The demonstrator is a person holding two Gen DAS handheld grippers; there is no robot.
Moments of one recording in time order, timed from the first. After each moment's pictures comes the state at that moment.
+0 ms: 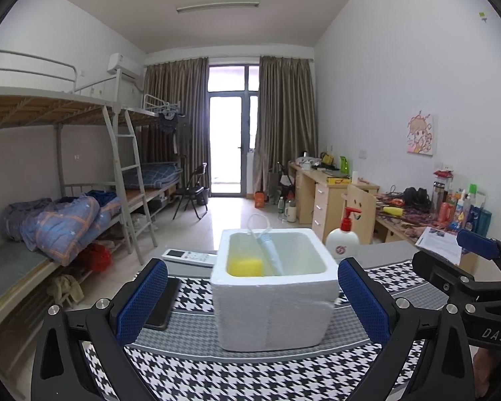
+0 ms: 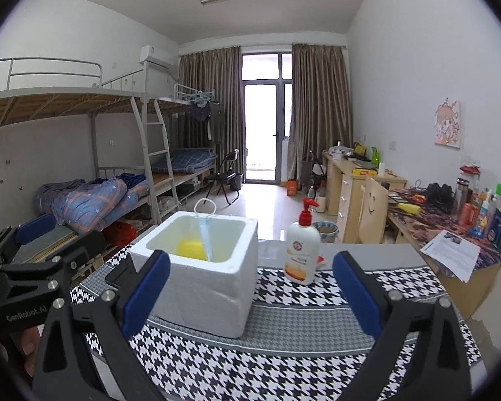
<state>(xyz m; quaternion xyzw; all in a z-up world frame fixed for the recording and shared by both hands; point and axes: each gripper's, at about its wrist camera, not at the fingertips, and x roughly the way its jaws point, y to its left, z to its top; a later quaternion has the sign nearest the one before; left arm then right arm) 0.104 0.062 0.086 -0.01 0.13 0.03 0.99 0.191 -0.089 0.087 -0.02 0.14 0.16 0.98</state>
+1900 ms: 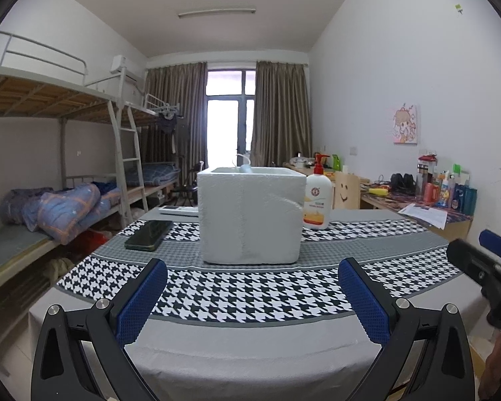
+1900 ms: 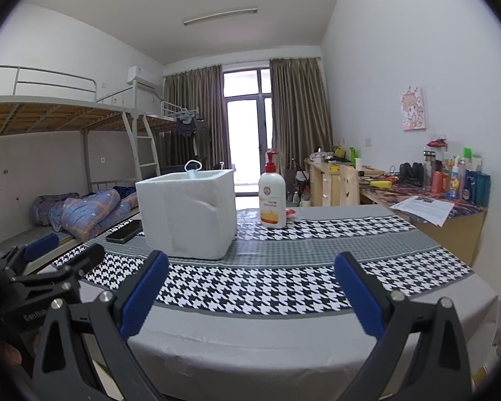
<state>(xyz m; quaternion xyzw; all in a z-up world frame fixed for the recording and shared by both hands) -0.001 0.034 -0.036 -0.01 0.11 0.03 0.99 0.071 -0.148 -0.027 0.02 0.10 0.12 0.99</state>
